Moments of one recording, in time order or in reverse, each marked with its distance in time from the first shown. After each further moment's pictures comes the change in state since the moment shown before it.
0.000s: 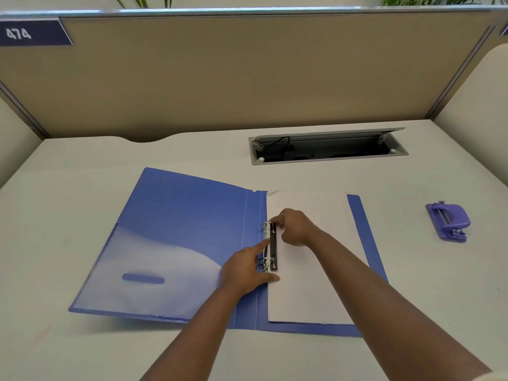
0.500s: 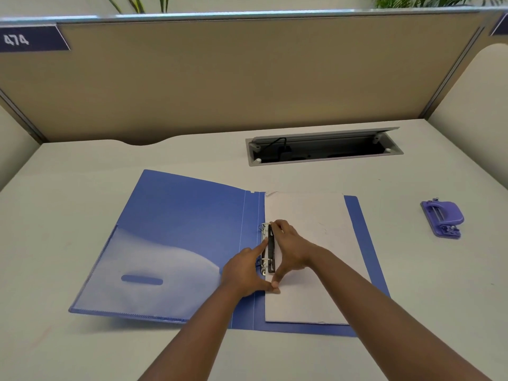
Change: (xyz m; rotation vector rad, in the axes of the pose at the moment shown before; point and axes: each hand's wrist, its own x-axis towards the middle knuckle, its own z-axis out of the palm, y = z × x) left_hand -0.001 0.001 0.002 0.141 -0.119 -0.007; right_hand -0.018 0.010 0.033 -0.006 -0.149 -0.059
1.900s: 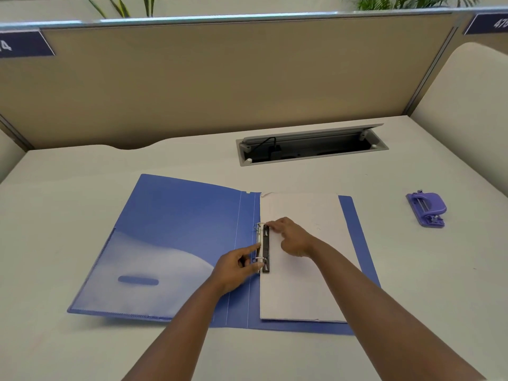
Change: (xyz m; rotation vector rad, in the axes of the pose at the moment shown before) left_hand -0.002 -0.018 -0.002 -0.538 0.021 0.011; right_hand -0.009 0.005 -0.010 0.288 0.090 0.134
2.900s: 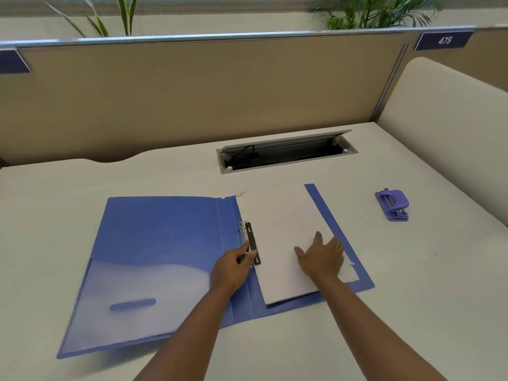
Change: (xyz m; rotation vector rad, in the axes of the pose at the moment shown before) left_hand 0.004 0.014 0.039 0.052 0.234 -0.013; right_hand -0.064 0.052 0.016 0.023 0.527 0.619
